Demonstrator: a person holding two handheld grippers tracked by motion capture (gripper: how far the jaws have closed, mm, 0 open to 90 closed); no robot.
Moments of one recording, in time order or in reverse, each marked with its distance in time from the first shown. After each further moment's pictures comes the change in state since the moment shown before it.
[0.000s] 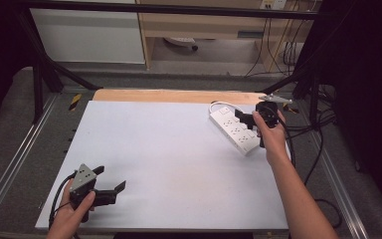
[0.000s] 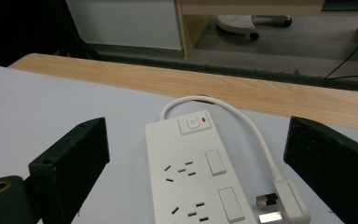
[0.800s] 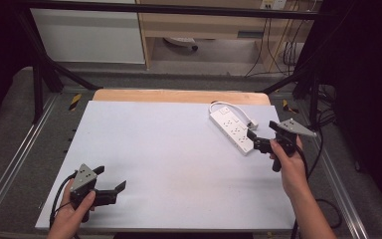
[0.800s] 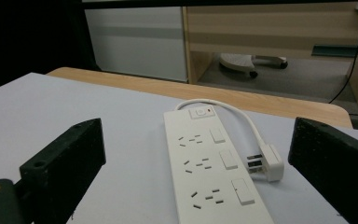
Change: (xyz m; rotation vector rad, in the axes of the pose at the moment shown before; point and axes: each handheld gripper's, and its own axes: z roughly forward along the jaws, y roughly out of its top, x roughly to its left) left arm -0.001 0.000 0.001 -0.001 0.002 -0.001; right arm 0.011 -0.053 -0.084 -0.178 0.025 -0.068
